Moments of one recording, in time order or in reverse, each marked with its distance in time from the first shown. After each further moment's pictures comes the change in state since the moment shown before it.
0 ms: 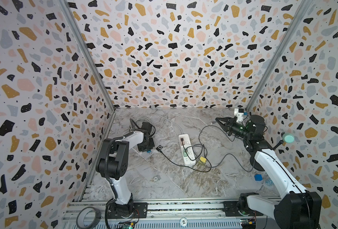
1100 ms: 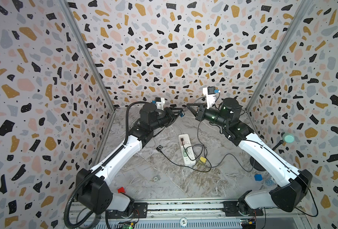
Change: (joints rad) left arm -0.270 -0.406 0.134 0.649 0.458 -0.626; right arm 0.508 0.241 0.504 -0.112 0.320 -0.668
